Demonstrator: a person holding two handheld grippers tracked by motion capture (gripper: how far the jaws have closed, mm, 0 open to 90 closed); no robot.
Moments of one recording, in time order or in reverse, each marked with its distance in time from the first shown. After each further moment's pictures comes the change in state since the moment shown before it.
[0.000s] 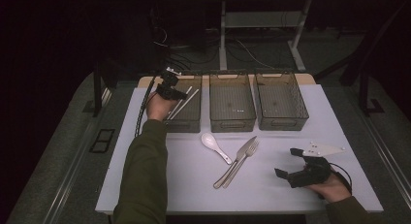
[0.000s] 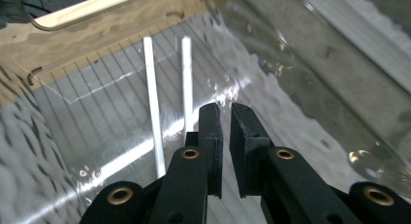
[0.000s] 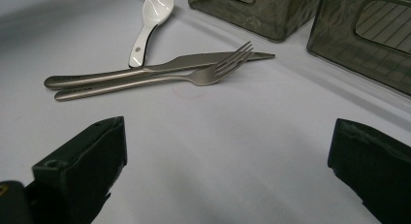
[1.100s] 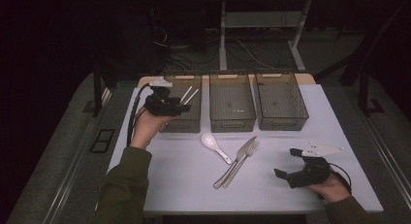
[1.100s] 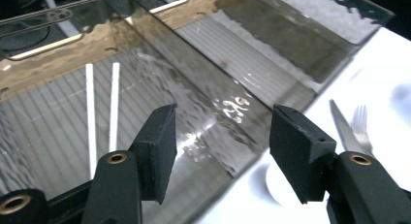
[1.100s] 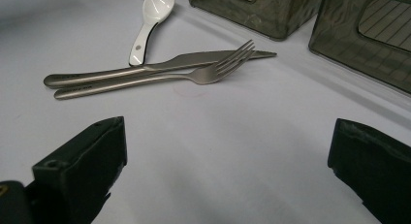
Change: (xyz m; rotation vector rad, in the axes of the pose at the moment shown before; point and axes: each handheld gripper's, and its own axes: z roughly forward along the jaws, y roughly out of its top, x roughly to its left) left arm -0.066 -0.046 -0.087 -0.187 -0.121 0.090; right arm 0.001 0.000 0.001 0.007 -0.003 -0.004
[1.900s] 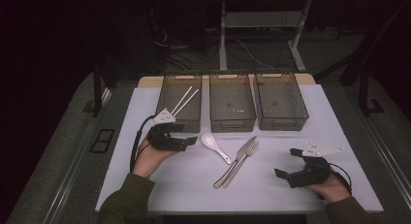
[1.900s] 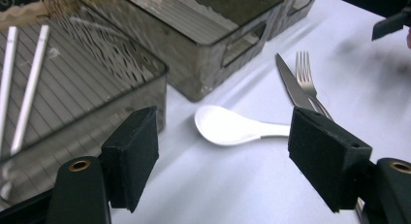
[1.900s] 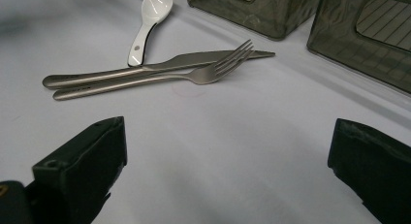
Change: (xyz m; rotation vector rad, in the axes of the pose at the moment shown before) left arm -0.052 -0.072 -0.005 -0.046 -0.068 0.043; right arm 0.000 0.000 -0.001 -0.003 -0.004 0.005
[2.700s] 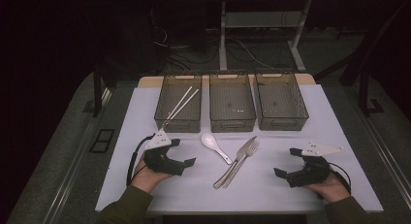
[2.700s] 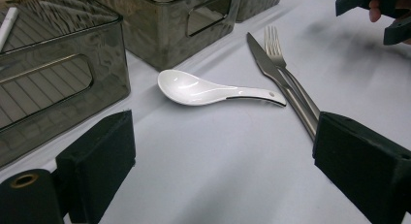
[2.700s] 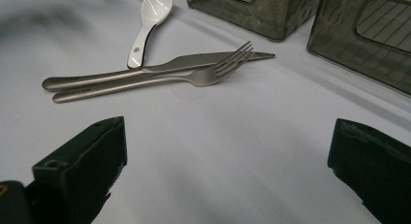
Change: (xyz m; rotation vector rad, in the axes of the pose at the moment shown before) left arm -0.022 -0.044 -0.010 -0.052 -0.030 0.035; right arm 0.000 0.001 0.001 0.001 0.000 0.005
